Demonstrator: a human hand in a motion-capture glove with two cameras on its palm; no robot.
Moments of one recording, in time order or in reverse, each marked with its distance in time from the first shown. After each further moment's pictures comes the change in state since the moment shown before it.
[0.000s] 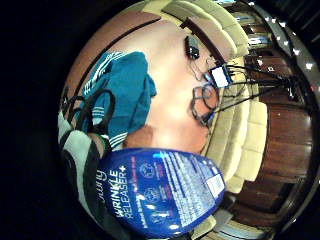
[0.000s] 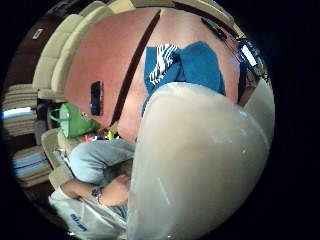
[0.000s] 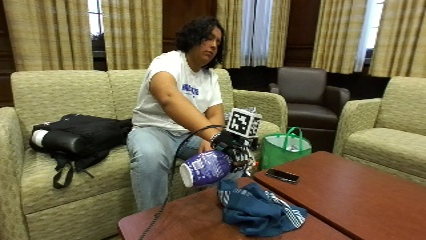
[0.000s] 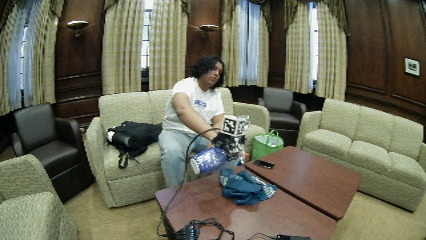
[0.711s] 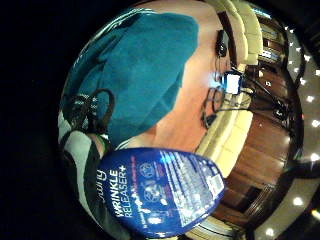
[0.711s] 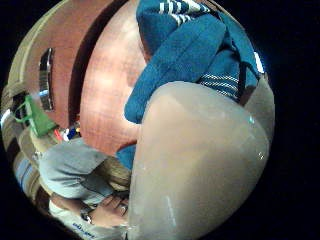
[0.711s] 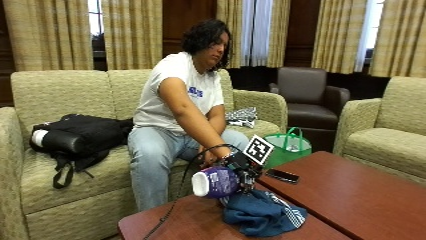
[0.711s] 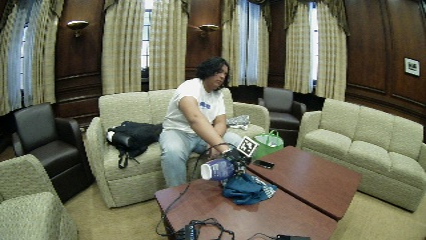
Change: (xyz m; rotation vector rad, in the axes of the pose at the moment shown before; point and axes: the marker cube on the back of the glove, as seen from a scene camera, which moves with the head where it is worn) arm -0.086 -0.021 0.085 -0.253 0.210 -0.204
